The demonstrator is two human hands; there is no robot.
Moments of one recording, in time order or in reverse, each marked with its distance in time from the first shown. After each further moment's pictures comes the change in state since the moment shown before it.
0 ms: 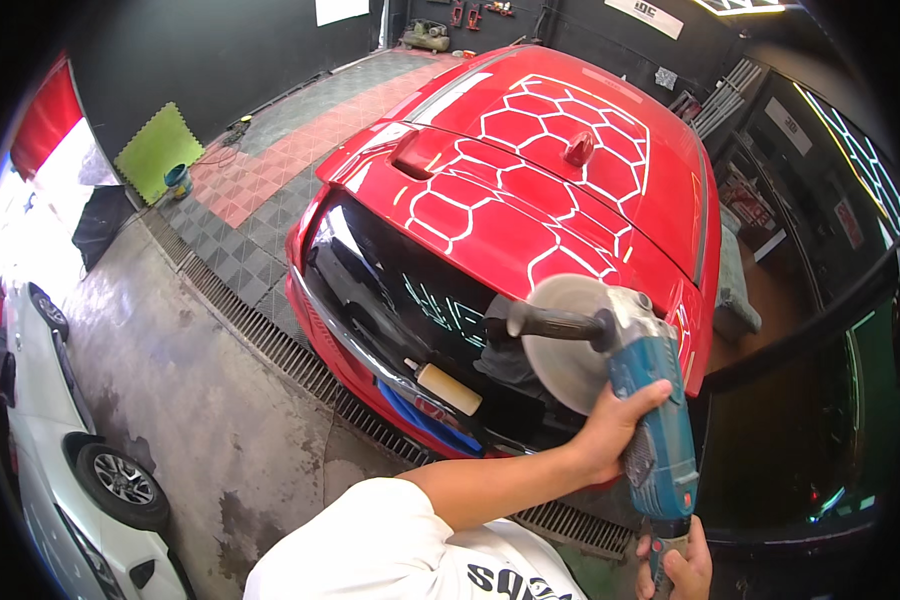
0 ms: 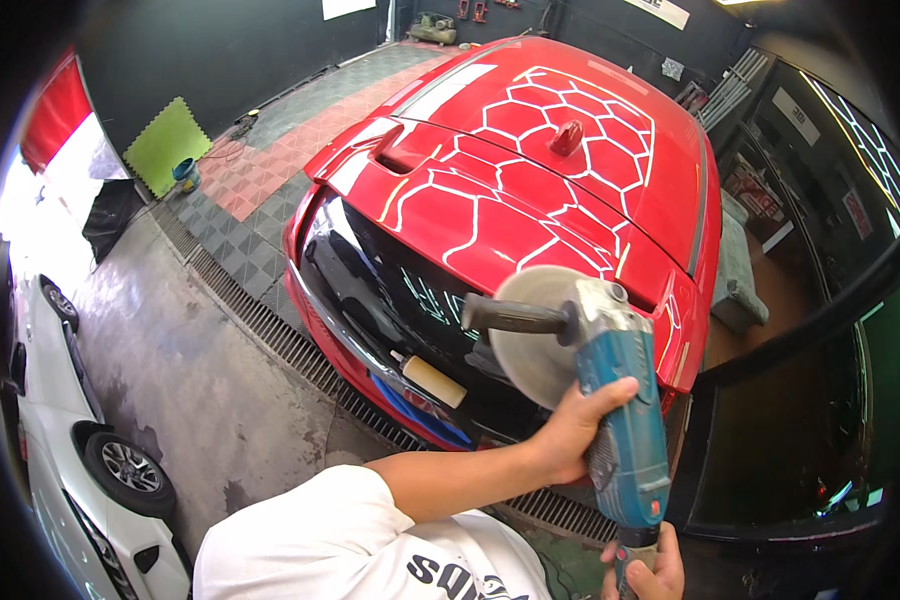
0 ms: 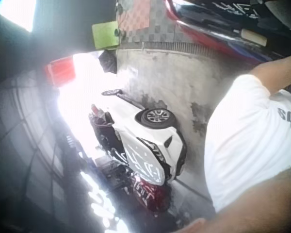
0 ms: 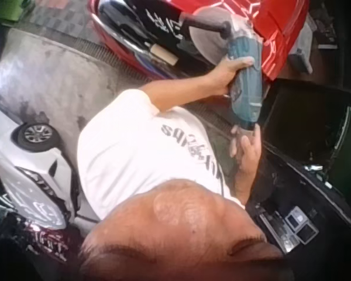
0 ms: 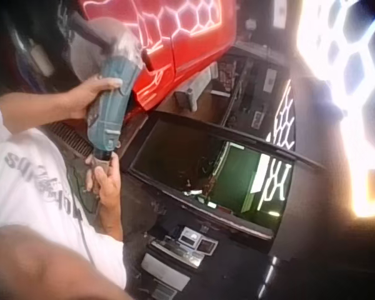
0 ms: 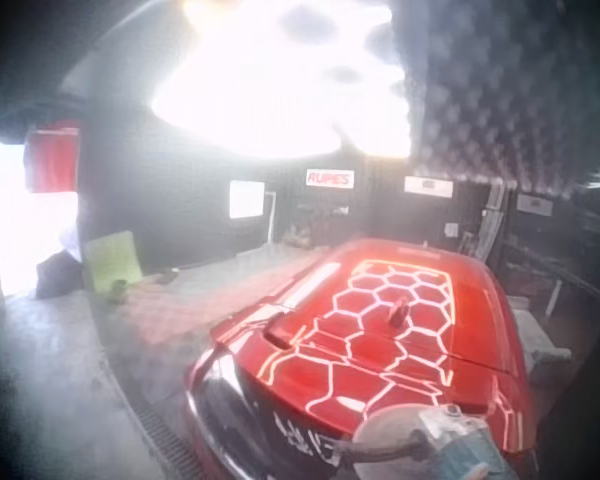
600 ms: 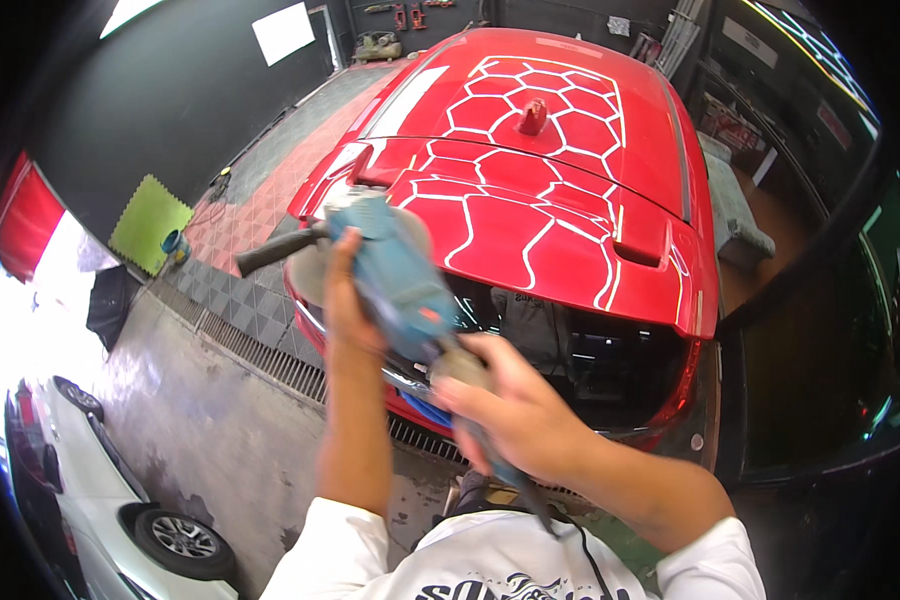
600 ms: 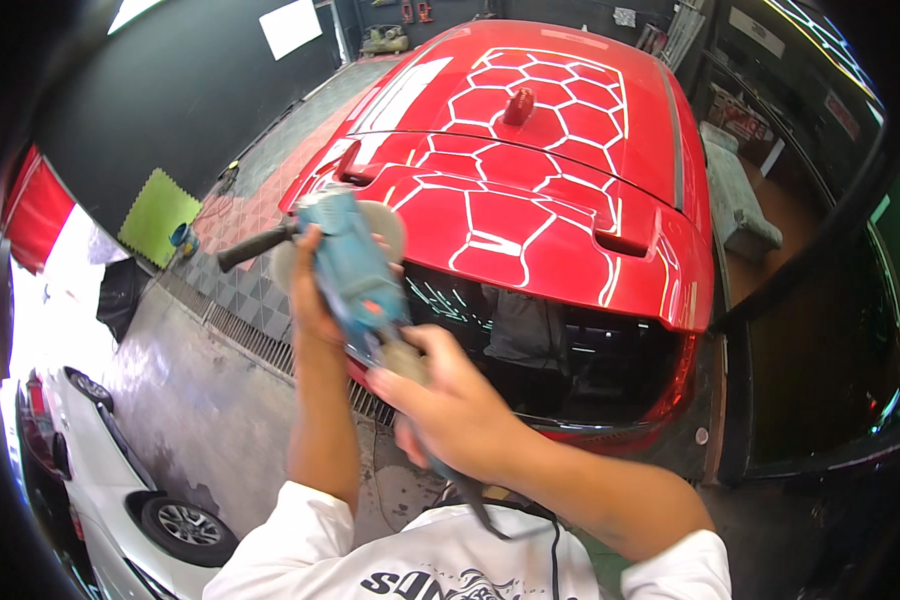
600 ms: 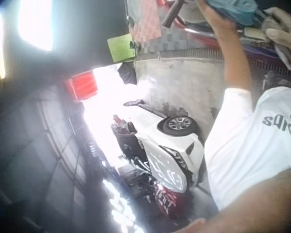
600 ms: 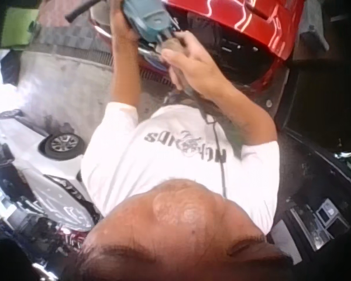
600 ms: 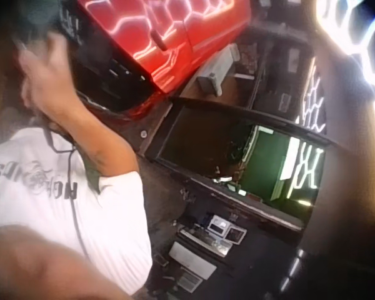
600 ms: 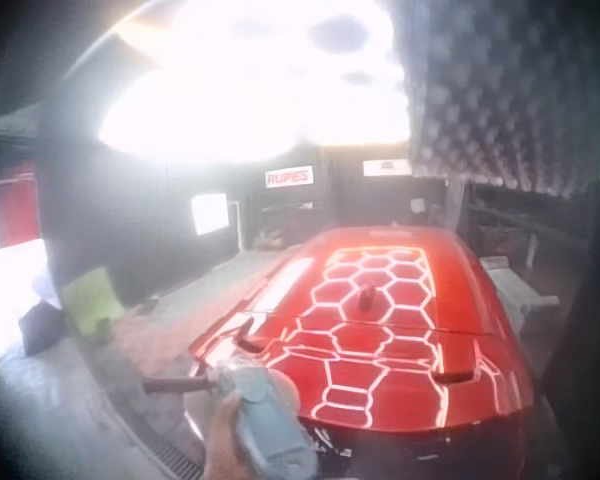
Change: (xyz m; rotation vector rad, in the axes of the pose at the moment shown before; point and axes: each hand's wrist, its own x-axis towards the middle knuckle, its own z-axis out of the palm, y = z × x) left_hand -0.036 0.264 -0.079 0.303 0.263 0.511; right_hand 0.175 -0.018 0.175 0.097 -0.604 -0.017
